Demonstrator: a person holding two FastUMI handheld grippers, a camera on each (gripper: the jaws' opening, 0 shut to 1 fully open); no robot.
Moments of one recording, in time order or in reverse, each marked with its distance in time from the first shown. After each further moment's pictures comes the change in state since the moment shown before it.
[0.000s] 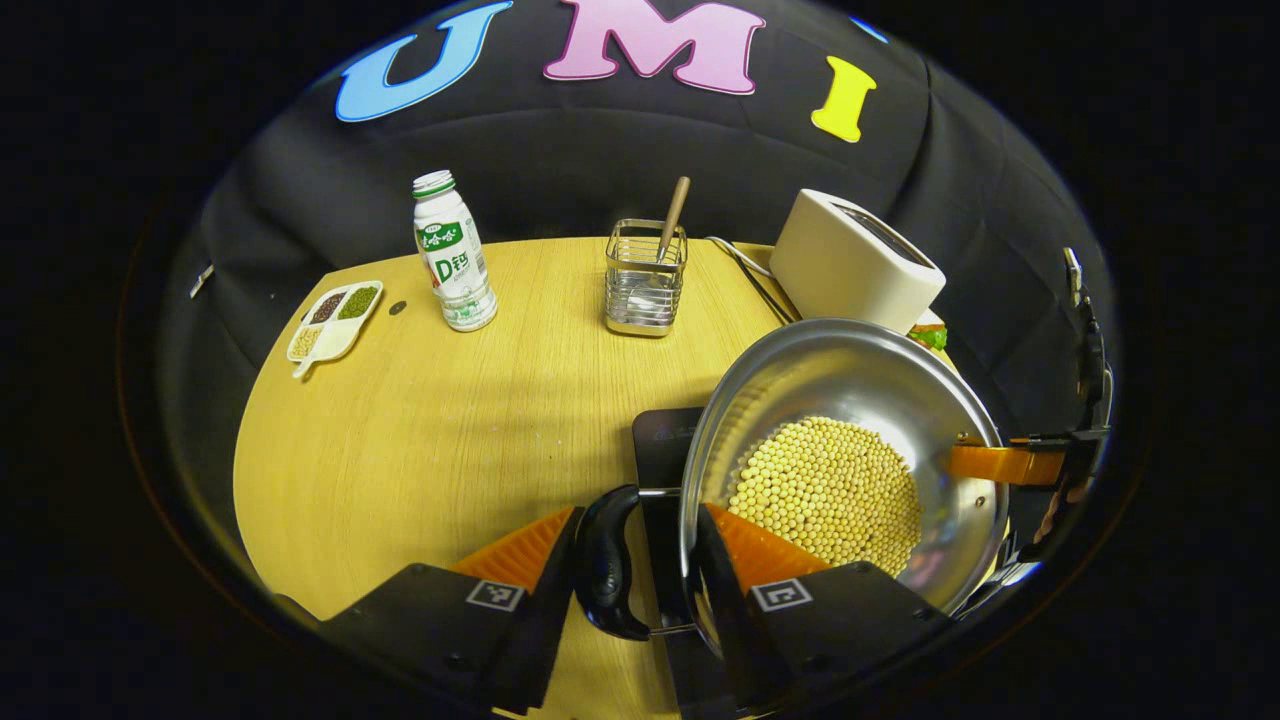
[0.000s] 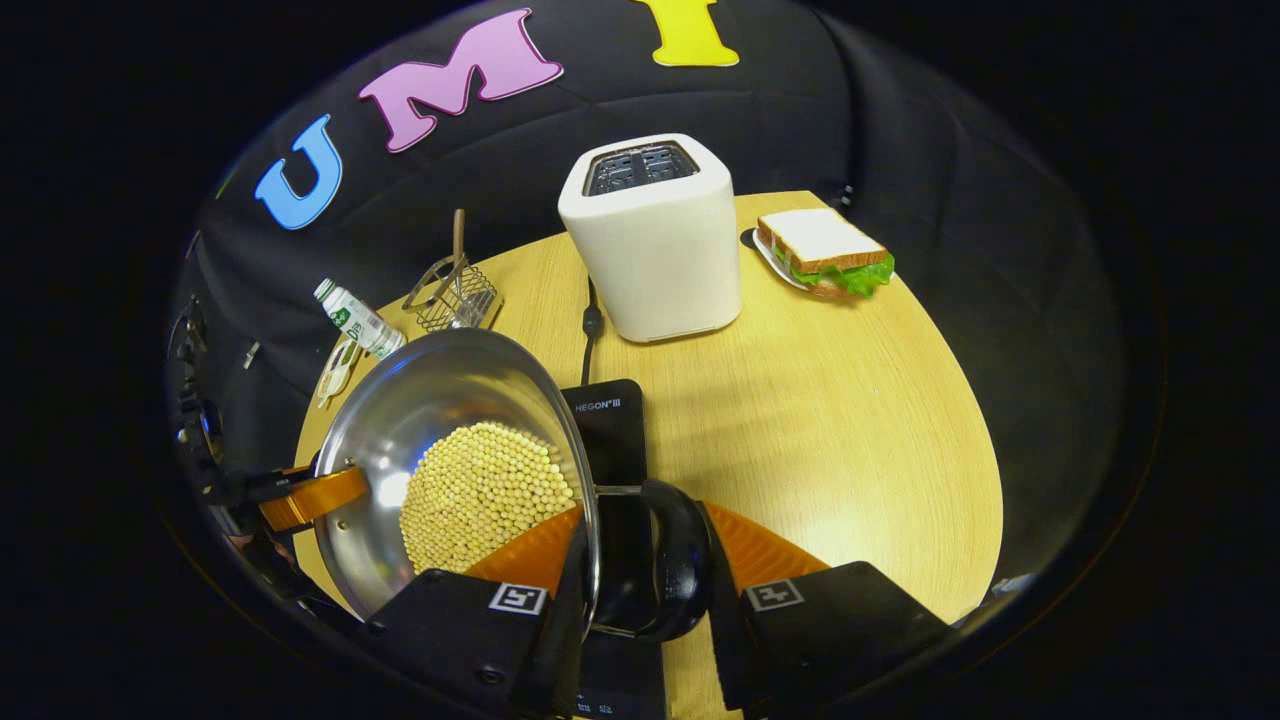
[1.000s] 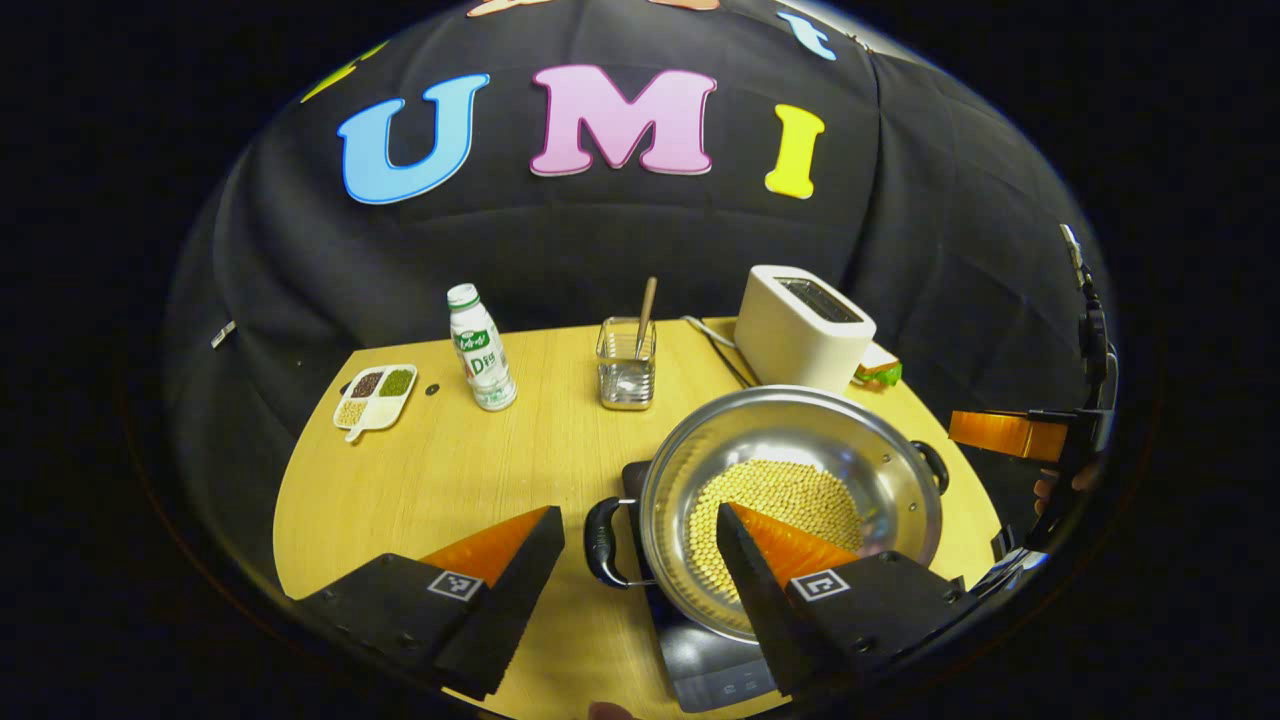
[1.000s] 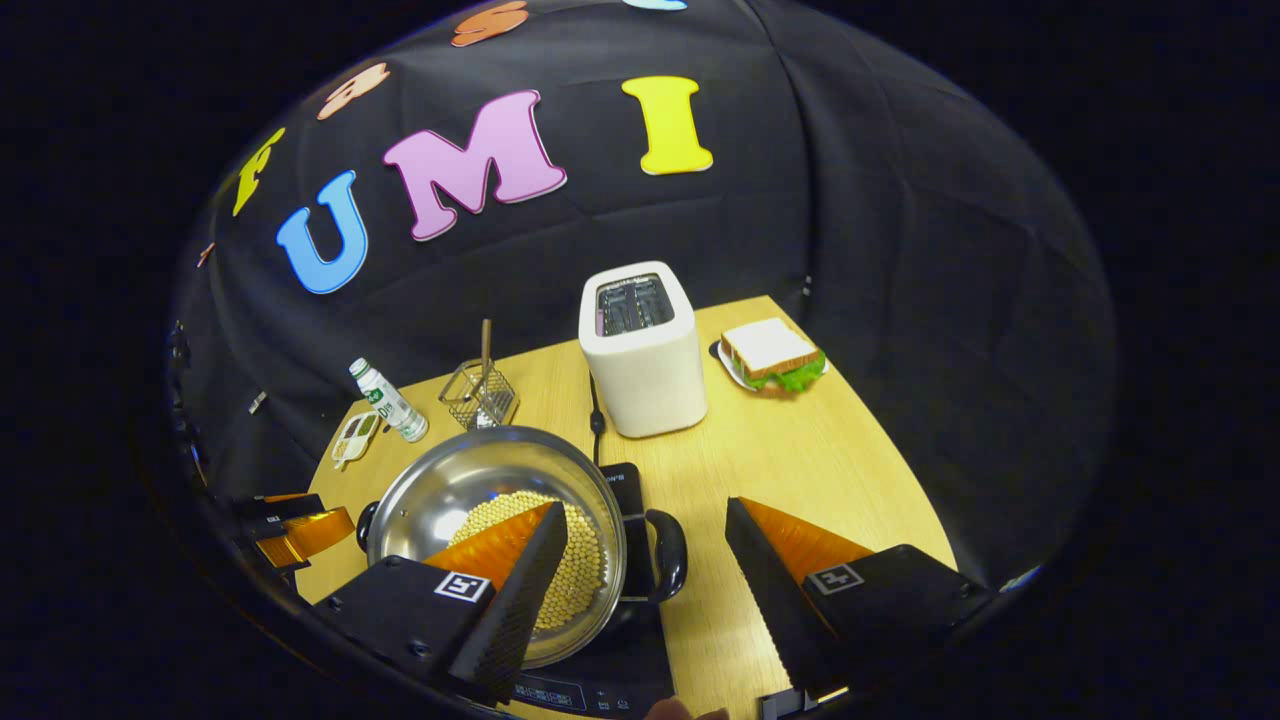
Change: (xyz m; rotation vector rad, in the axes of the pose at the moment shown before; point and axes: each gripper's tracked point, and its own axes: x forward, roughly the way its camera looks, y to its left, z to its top) left arm -0.110 -0.025 0.041 0.074 -0.261 0.005; right arm -0.116 0.008 0.060 -0.005 -0.362 -0.045
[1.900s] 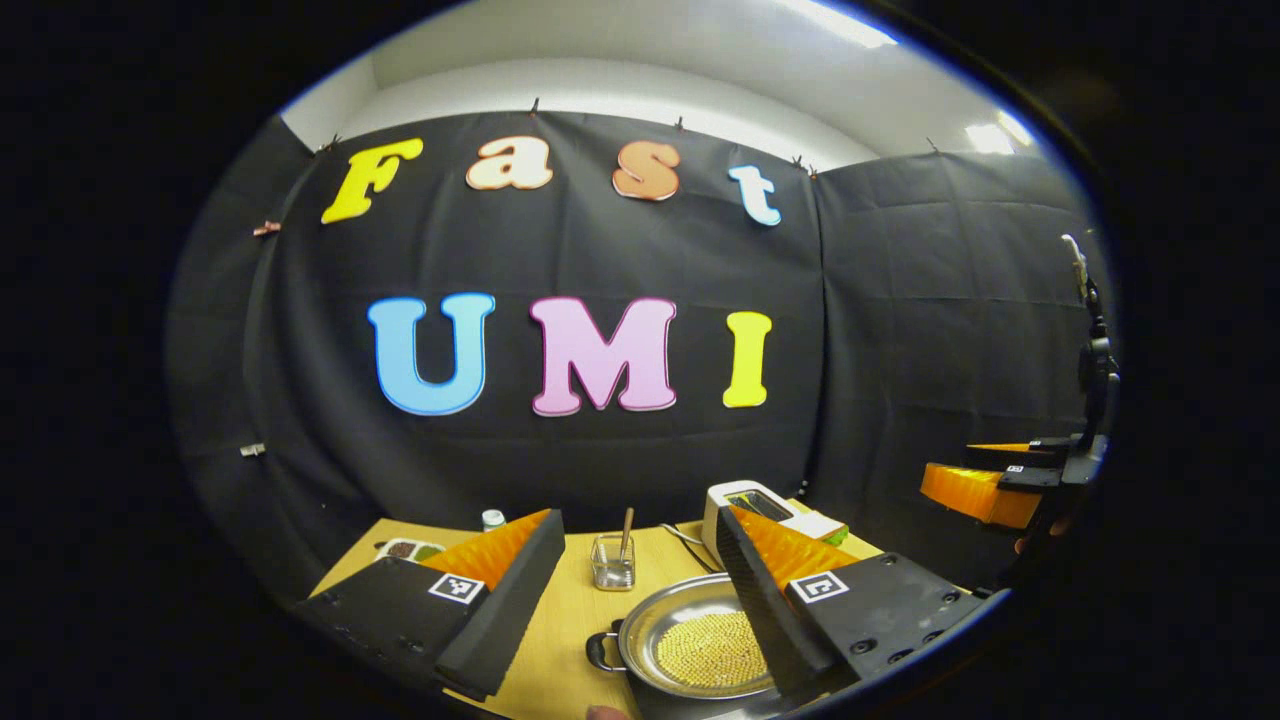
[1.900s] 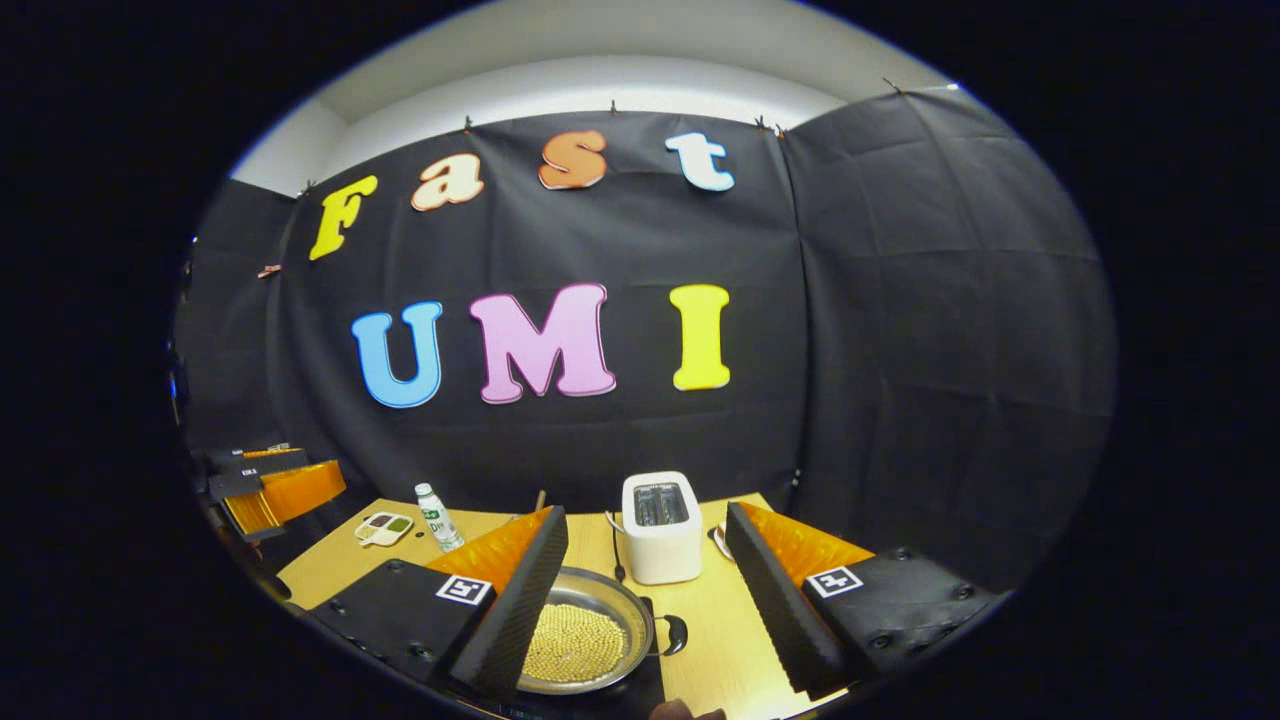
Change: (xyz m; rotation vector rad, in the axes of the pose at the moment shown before) left arm -0.164 -0.038 0.136 0.096 -0.628 0.009; right arm -0.168 0.048 0.116 -0.135 -0.584 0.032
